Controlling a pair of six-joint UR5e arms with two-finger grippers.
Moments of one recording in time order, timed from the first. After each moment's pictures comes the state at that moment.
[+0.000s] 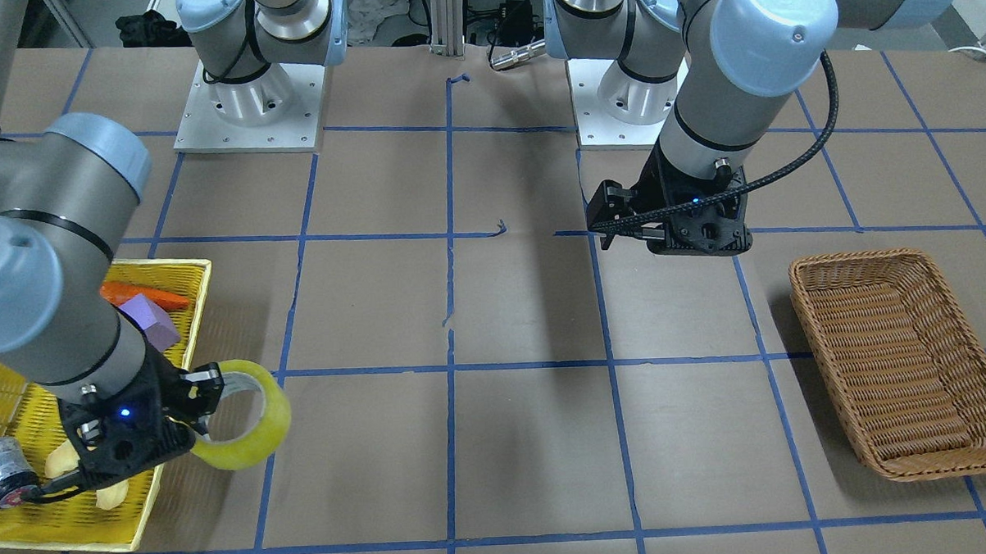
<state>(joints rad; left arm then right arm) -1.60 -1.68 -1.62 -1.49 1.56 0.01 1.53 -1.10 1.38 -1.91 -1.56 -0.47</state>
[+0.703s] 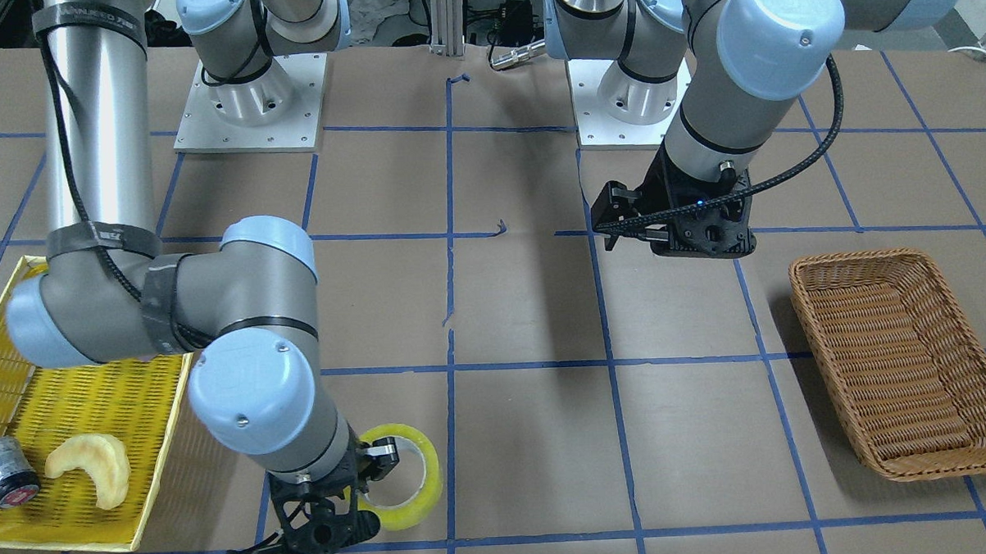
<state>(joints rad) -1.59 -1.68 -1.62 -1.49 1.56 0.03 1.74 -0.85 1.14 -1.92 -1.53 -0.05</state>
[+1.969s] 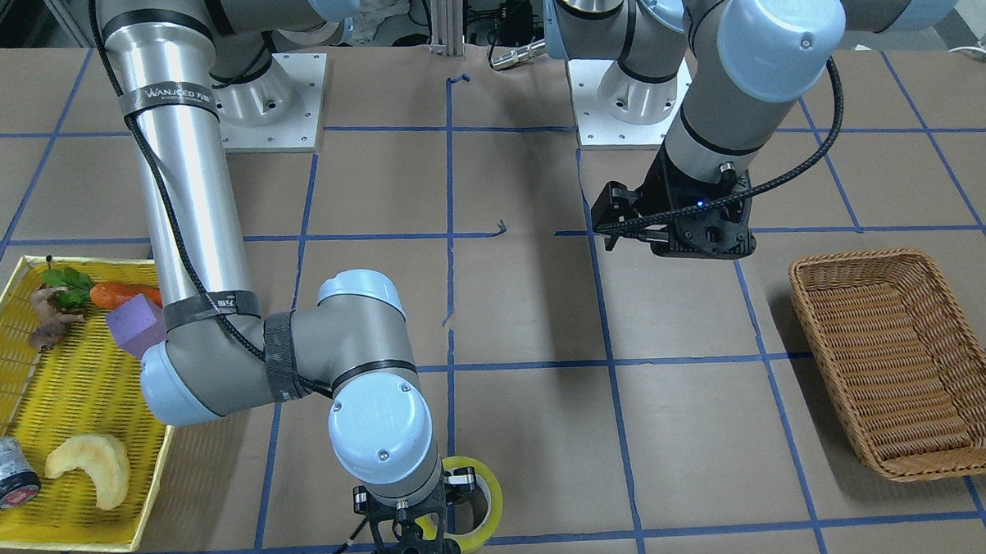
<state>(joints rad) -1.59 -1.68 -1.62 -1.49 1.56 0.03 1.82 -0.72 1.05 -1.98 -1.54 0.14</state>
